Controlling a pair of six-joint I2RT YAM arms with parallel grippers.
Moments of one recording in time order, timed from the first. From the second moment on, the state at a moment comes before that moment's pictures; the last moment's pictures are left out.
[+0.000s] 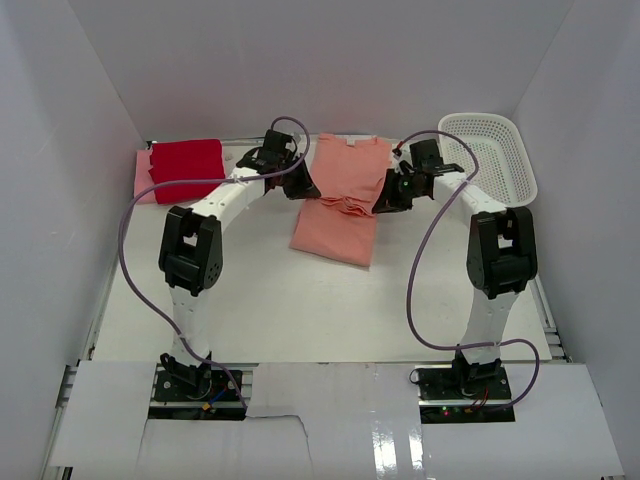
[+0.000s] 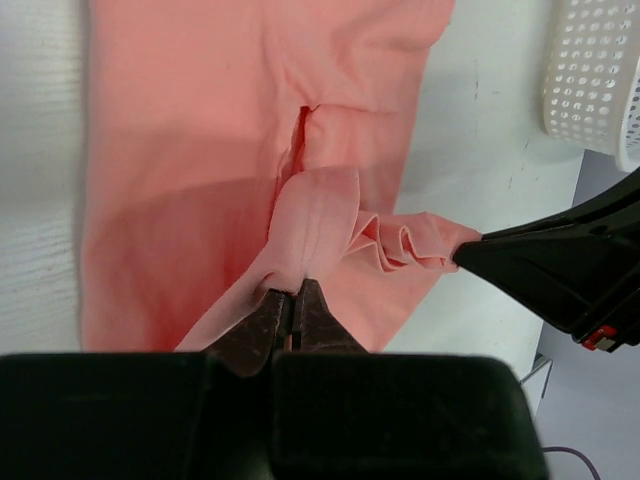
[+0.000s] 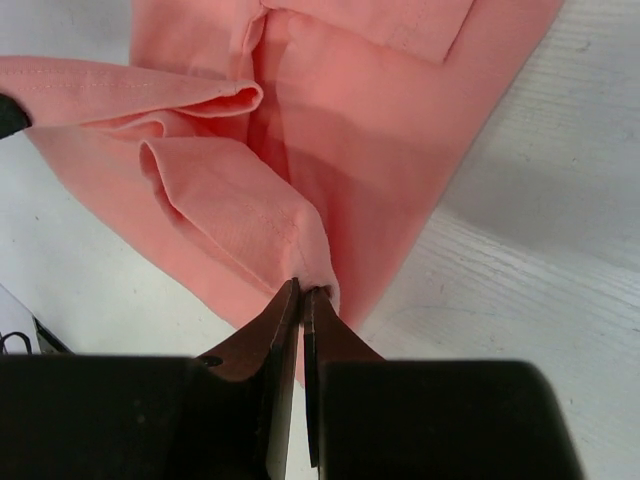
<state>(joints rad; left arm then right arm) -0.40 2.07 1.72 -0.45 0.32 -0.65 0.24 1.95 1.48 -0.50 -0.51 0.30</state>
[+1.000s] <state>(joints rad) -0.36 2.28 1.90 -0.44 0.31 -0.64 0.21 2.10 1.59 -0.39 -0.44 0.32</state>
